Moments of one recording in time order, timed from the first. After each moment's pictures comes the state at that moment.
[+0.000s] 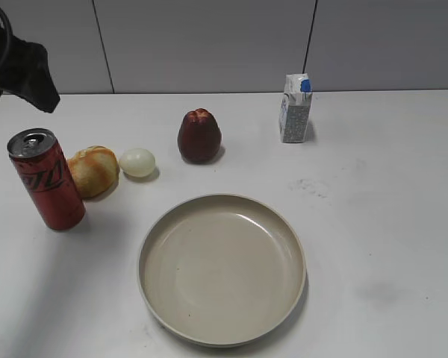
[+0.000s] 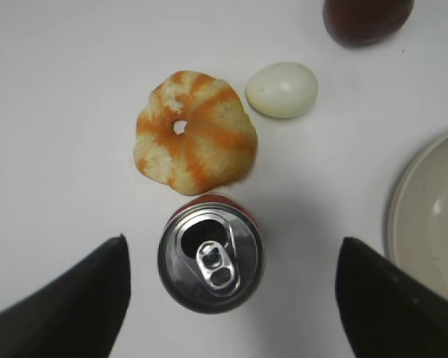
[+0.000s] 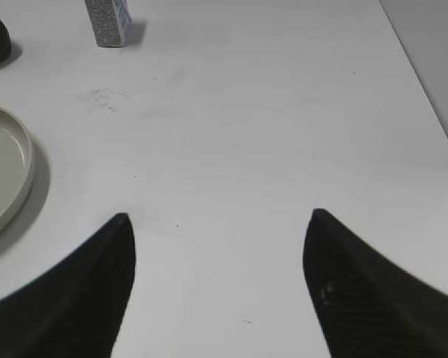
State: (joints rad) left arm -0.28 1.55 -1.32 -0.16 1.00 0.25; right arm -0.02 -0.01 -0.49 0.10 1.05 -0.04
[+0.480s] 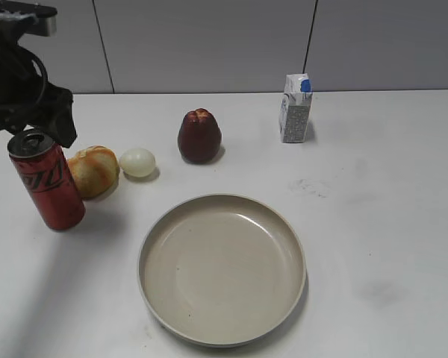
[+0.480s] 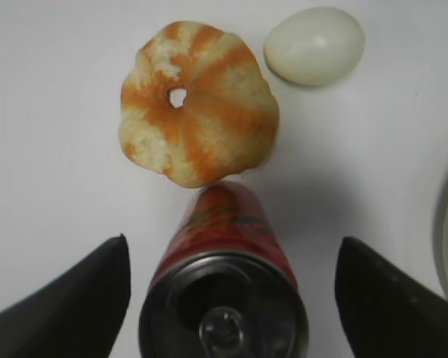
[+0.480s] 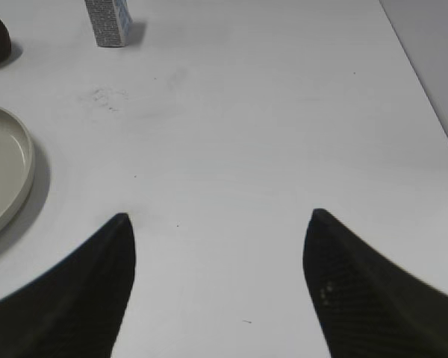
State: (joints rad) left arm -0.28 1.72 -1.32 -0.14 0.97 0.25; right arm -0.02 -0.01 -0.49 0.10 1.05 -0.04
